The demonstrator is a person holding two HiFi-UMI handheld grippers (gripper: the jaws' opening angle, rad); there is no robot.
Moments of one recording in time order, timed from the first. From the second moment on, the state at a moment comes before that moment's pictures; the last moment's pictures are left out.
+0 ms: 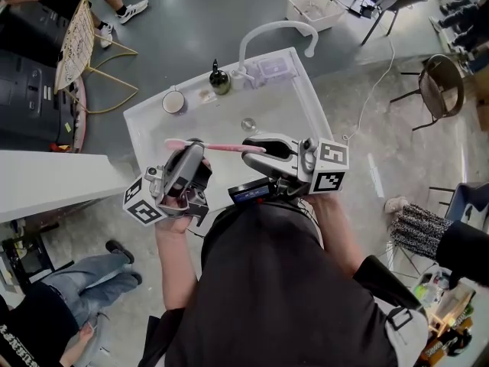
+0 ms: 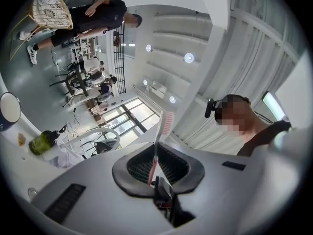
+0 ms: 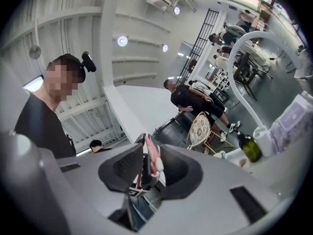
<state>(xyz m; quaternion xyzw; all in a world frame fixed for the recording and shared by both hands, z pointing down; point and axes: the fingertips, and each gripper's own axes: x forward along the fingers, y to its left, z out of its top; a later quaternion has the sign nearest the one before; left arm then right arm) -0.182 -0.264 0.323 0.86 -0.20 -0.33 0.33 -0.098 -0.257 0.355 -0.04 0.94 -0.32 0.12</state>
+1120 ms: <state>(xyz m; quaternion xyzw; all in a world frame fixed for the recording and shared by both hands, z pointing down) -0.189 -0.277 0.330 0.85 -0.26 -0.34 0.32 -0.092 -0.262 0.355 -0.03 0.91 -0.38 0.17</state>
